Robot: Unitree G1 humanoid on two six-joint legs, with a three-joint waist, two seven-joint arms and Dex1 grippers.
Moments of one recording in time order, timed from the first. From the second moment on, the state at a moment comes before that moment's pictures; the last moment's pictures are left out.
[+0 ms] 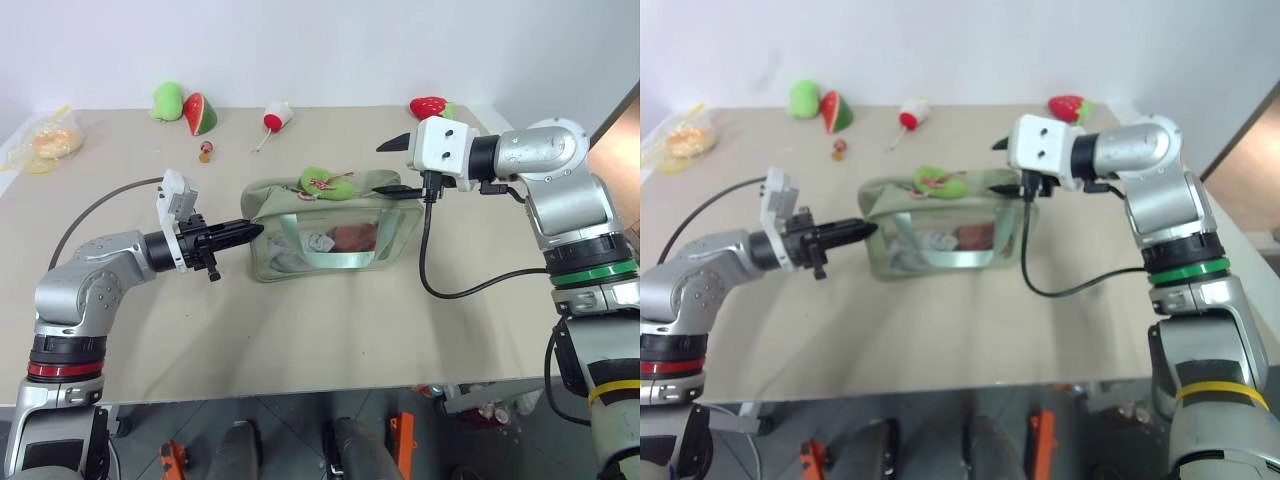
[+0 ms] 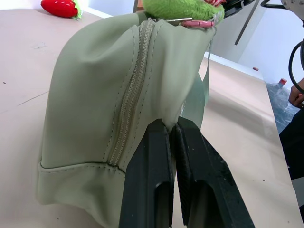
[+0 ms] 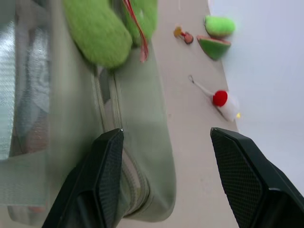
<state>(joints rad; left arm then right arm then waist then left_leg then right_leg) -0.55 0.61 0.14 -0.05 -0.67 0.72 -0.99 -1.10 -0.74 0.24 0.35 0.00 -0.06 1.20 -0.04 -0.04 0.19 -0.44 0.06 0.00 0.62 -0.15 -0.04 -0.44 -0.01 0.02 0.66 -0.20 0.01</state>
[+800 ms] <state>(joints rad) -0.53 0.61 0.14 -0.05 -0.69 0.72 -0.96 -1.14 -0.58 0.24 0.37 0.03 -0.08 1.31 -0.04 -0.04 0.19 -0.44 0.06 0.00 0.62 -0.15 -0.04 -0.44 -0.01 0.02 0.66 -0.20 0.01</state>
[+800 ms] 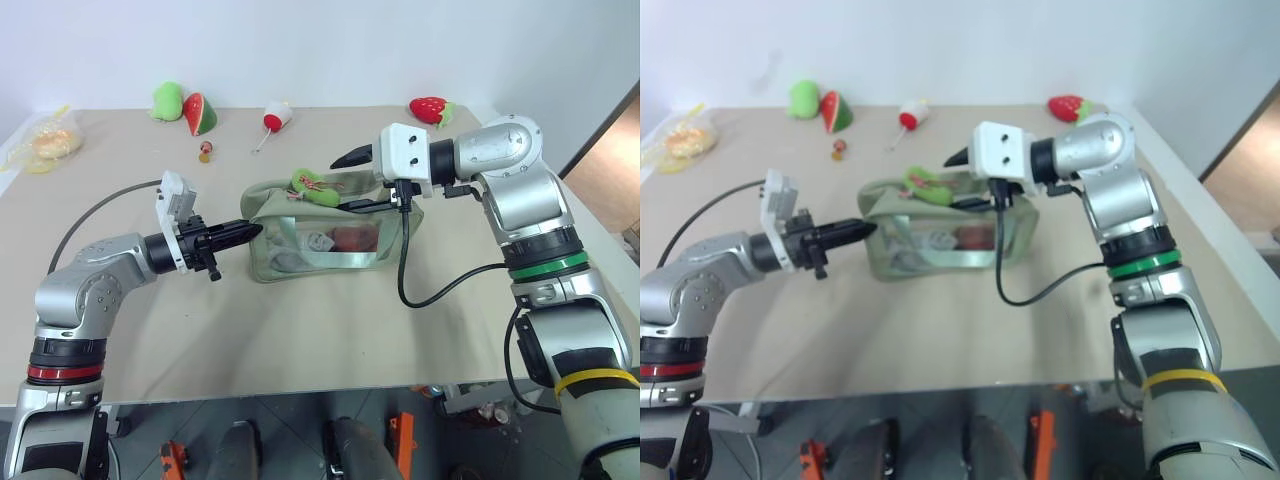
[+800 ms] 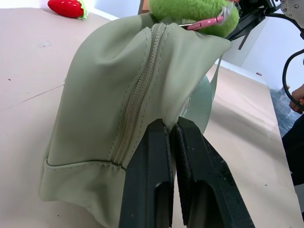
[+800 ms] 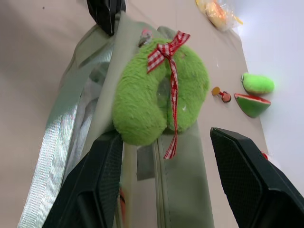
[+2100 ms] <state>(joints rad) -0.54 0.58 0.14 -0.03 -0.70 0.70 -0.96 -1.22 -0.79 0.21 0.61 -0.06 -0.21 1.21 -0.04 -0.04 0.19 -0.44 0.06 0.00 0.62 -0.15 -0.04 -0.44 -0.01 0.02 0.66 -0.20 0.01</state>
